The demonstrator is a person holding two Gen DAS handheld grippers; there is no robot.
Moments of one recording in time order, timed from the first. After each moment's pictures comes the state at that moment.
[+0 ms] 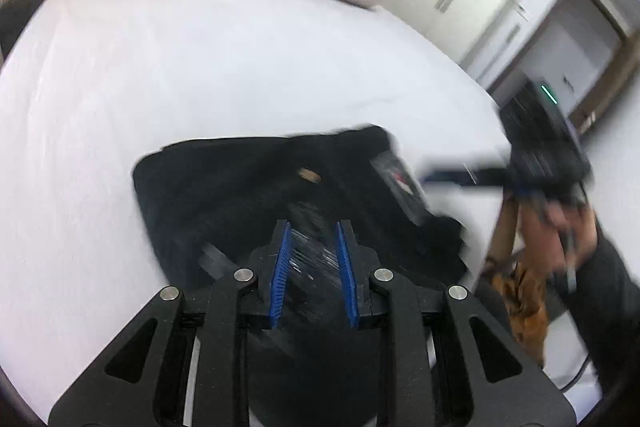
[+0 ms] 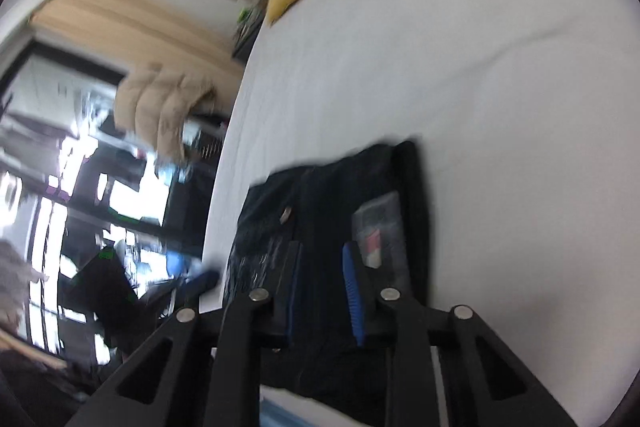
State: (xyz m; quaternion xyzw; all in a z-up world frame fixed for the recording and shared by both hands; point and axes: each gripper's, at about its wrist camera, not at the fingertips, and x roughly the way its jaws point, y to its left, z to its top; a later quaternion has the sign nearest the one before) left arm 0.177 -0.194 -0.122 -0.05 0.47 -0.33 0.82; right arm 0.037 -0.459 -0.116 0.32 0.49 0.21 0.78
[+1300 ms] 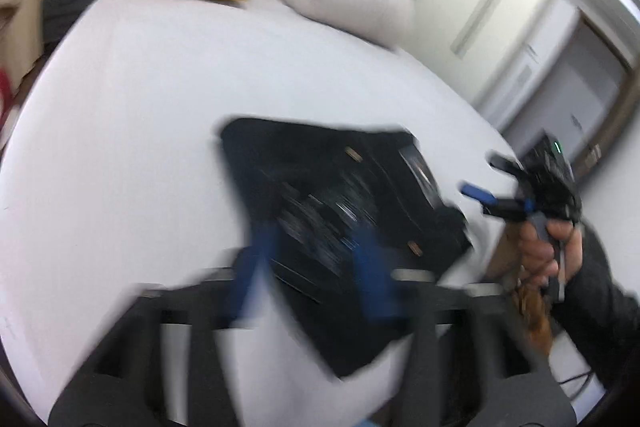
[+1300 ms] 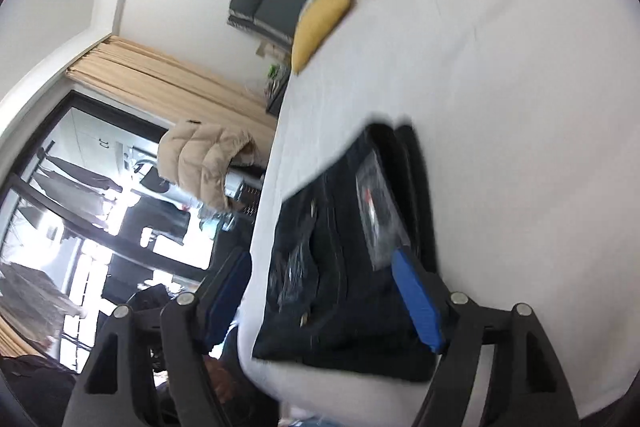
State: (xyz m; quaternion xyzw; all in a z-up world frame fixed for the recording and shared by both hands) left arm 0.120 -0.091 -0.120 -0.11 0.40 -0.28 0.87; right arm -0.028 -0.503 -0.130 0.42 0.37 0.21 0.81
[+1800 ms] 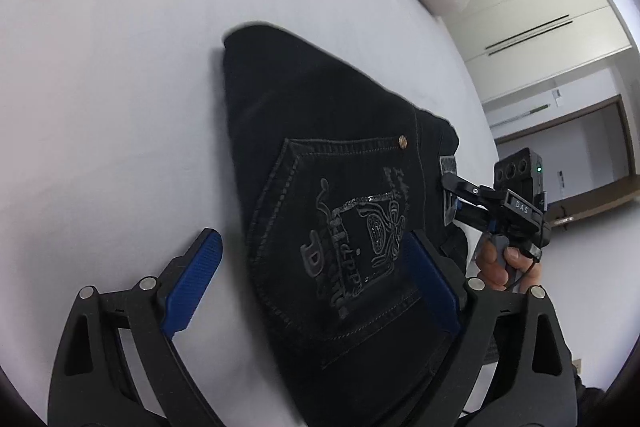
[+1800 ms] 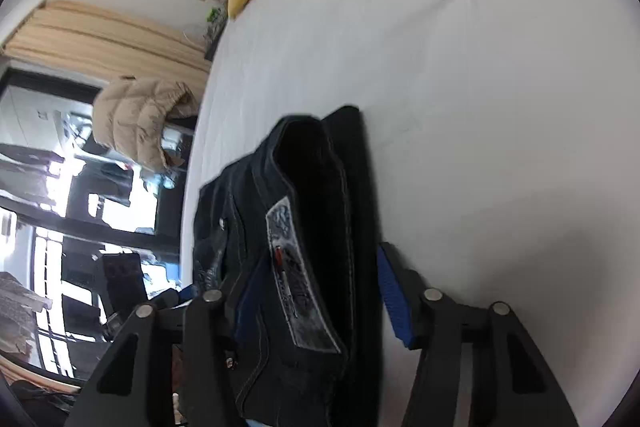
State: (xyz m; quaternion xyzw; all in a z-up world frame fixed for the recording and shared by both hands) left arm 0.203 -0.120 -0.185 -0.22 0.57 -0.28 0.74; right arm 0.056 -0.495 -0.180 0.35 0.52 0.17 0.76
